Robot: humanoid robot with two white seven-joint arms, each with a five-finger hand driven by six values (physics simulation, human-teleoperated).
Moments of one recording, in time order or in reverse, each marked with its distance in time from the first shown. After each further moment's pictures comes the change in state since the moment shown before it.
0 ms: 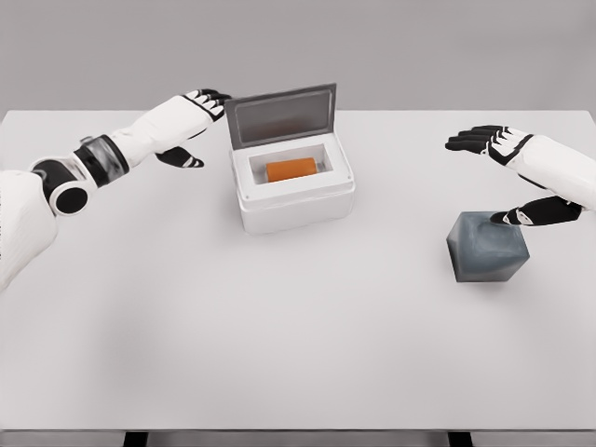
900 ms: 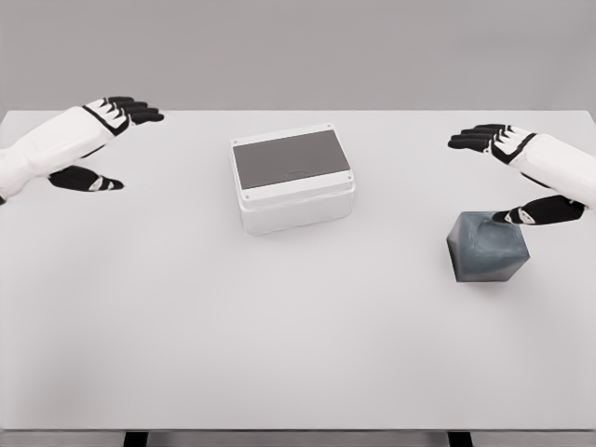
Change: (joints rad) left arm 0.193 0.509 0.013 -0.512 0.353 0.000 -0.006; right arm 0.002 -0.003 -0.006 0.002 -0.008 0.000 0.000
